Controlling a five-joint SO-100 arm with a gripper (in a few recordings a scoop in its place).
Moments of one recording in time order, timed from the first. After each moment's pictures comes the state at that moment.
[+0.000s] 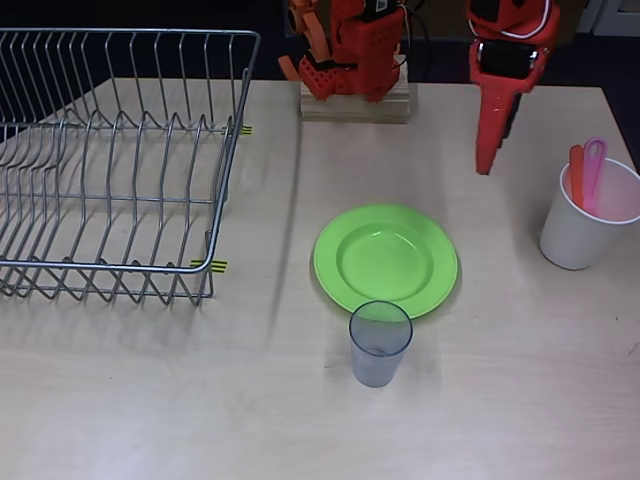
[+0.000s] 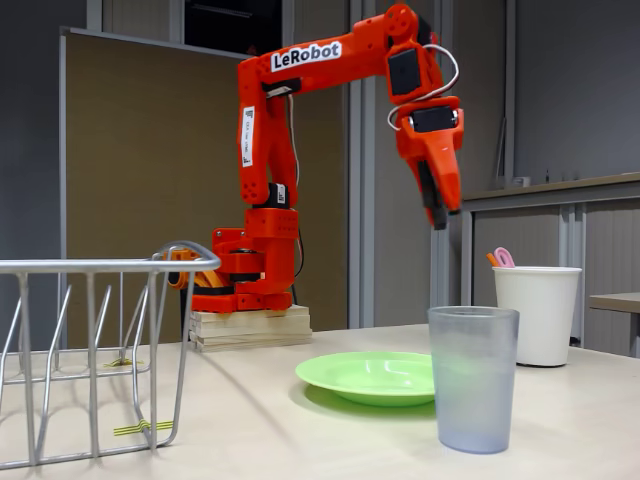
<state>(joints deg) -41.2 102.7 100.3 82.5 56.0</state>
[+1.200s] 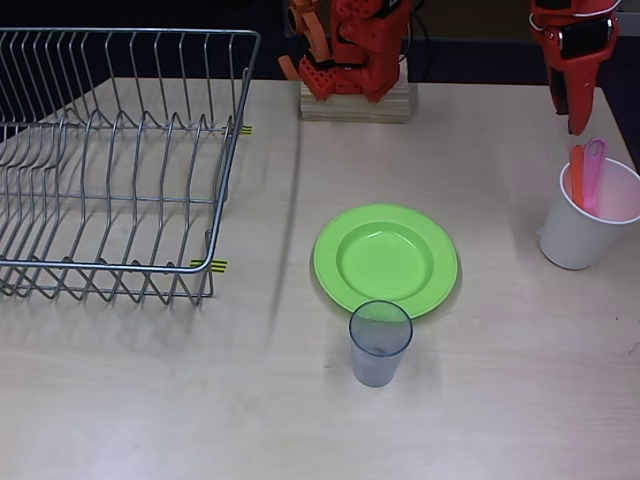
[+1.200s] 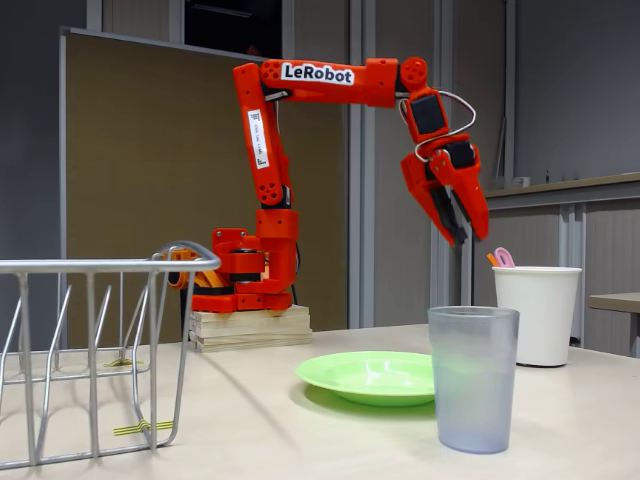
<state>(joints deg) -59.8 104.6 108.2 69.6 46.0</state>
